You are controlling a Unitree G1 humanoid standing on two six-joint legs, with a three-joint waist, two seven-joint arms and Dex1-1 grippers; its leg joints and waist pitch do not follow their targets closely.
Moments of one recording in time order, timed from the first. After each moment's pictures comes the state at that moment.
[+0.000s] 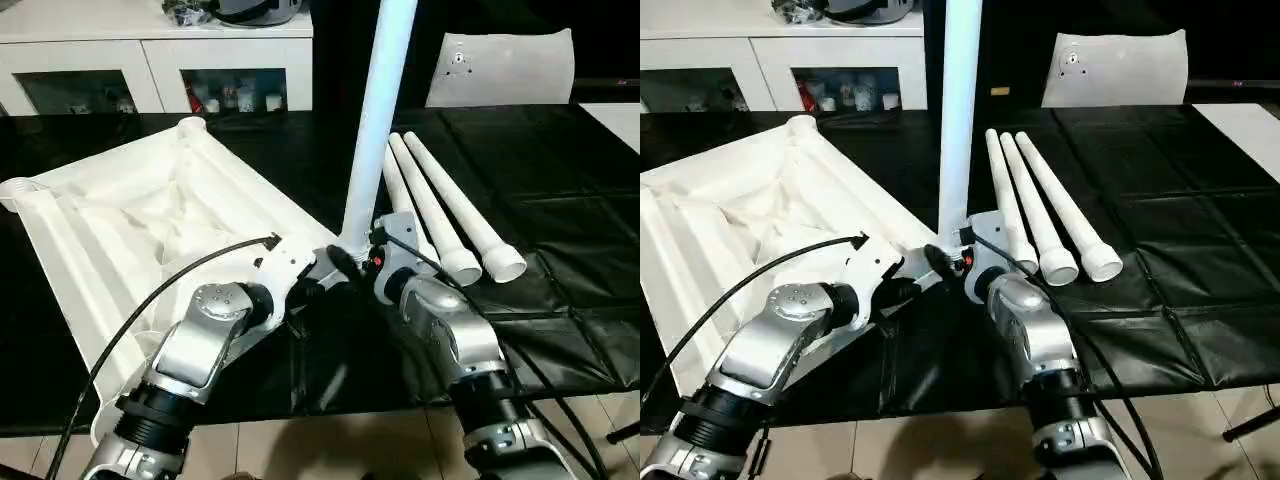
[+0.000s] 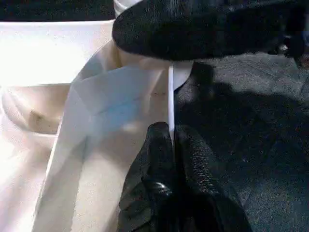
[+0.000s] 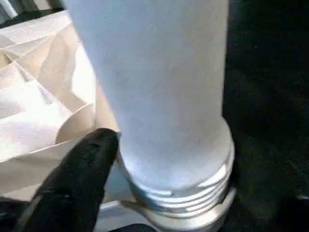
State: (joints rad) left arm -0.37 0.23 -0.24 0.09 0.05 0.61 -0.68; right arm -0.44 0.01 0.05 0.39 0.14 0.36 0.38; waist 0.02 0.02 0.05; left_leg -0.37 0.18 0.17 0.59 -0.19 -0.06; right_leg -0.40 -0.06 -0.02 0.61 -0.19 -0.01
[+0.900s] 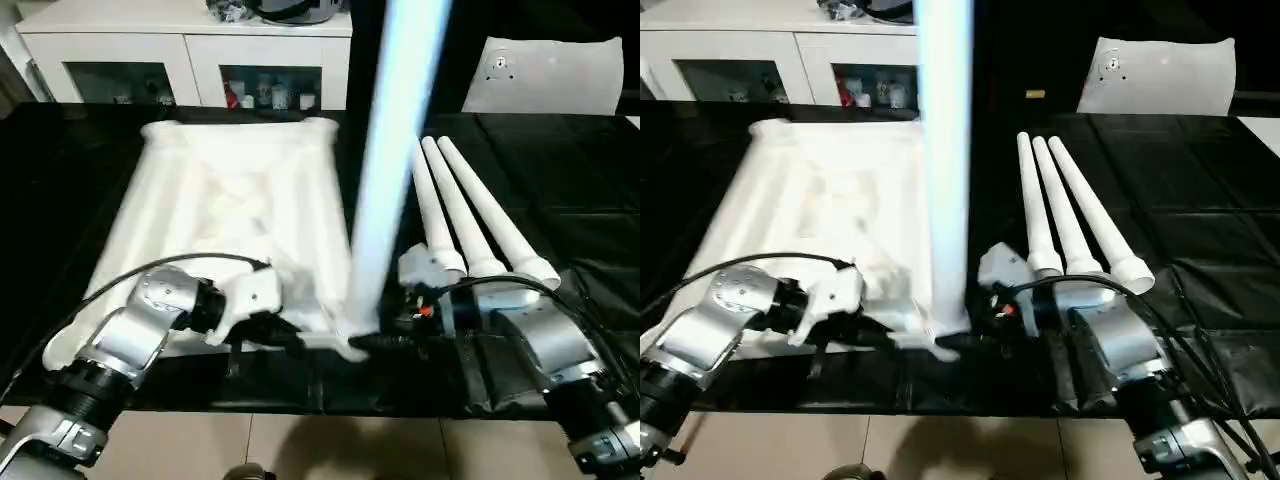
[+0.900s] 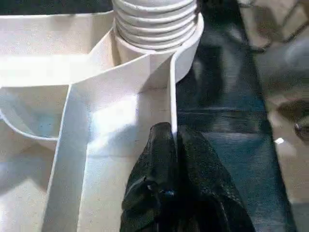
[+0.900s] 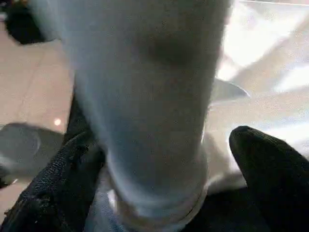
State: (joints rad) left arm -0.46 0.54 -0.39 0.30 -0.03 0.08 -1.35; right arm -0.43 -0.45 0.31 0.27 0.18 0.20 1.26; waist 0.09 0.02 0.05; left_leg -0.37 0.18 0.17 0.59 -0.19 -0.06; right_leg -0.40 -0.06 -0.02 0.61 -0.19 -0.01
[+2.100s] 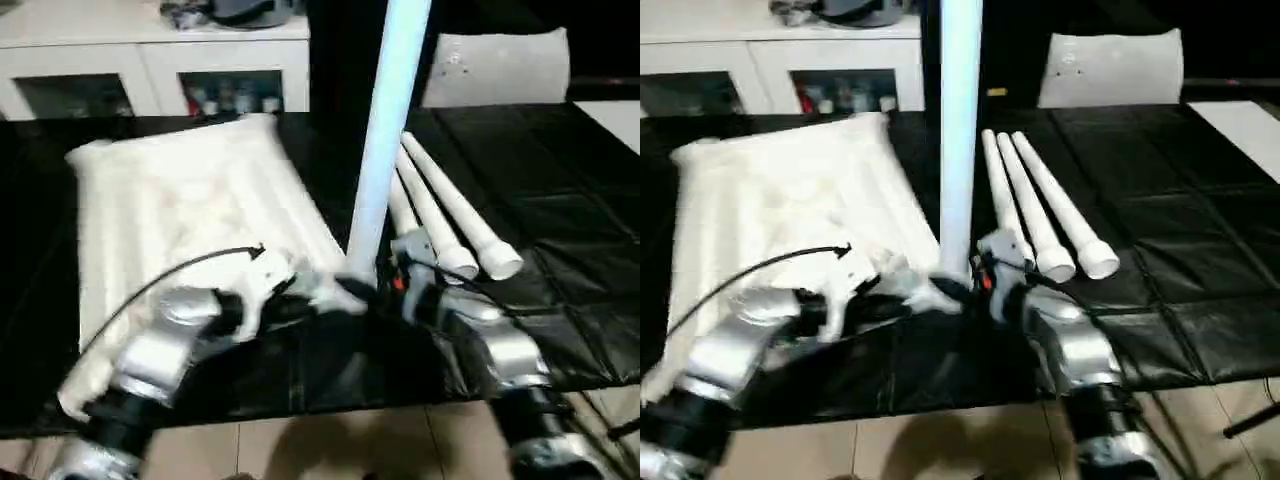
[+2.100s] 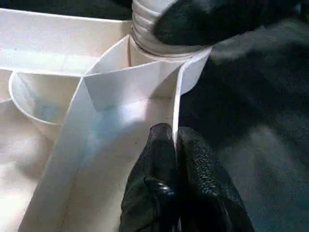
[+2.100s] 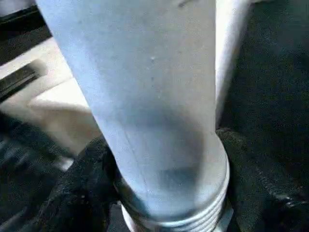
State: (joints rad) left arm -0.32 0.29 -0.21 0.11 -0.01 0.51 -0.85; right arm -0.39 -0.11 0.08 0.38 0.18 0.31 0.65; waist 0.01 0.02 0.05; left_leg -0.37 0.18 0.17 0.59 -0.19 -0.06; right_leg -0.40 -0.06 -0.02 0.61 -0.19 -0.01
